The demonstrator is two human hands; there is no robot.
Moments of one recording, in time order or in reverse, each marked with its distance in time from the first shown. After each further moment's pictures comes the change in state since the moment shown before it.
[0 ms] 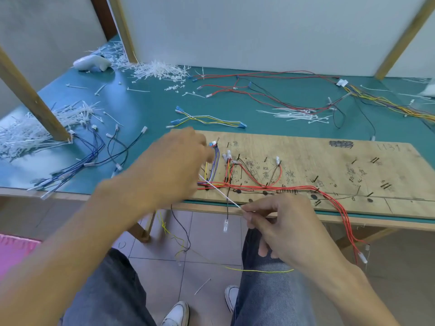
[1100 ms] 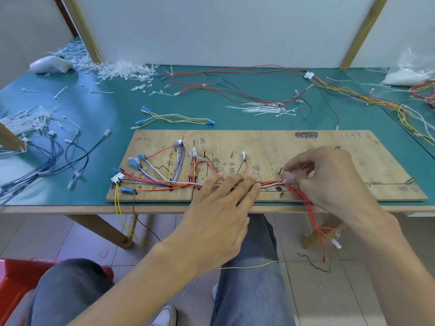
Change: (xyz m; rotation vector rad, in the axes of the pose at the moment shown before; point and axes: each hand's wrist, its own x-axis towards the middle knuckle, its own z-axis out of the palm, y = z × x) left_hand 0.001 0.139 0.061 -0.020 0.070 0.154; right_hand 0.030 0.049 -0.115 -0.313 0.315 0.011
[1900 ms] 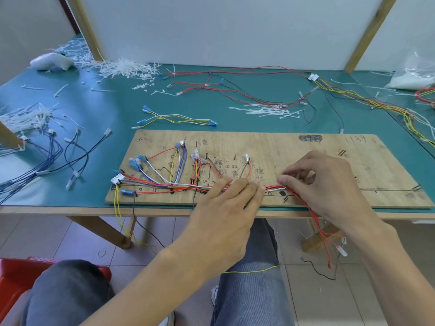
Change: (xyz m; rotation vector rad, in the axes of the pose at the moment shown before) left_hand 0.009 0.003 0.002 0.013 0.037 0.011; right_hand 0.009 0.023 0.018 -0.069 0.084 -0.216
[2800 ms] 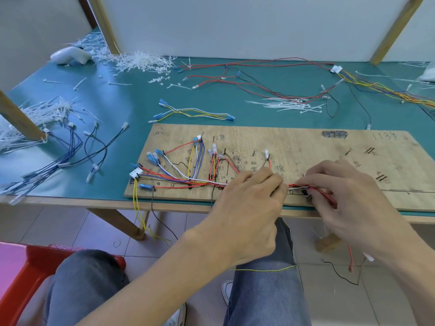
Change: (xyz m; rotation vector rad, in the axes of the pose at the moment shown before) left_hand 0.014 -0.003 -0.015 -0.134 -0.018 0.045; right_hand -0.030 -0.007 0.001 -0.140 -0.090 -0.238
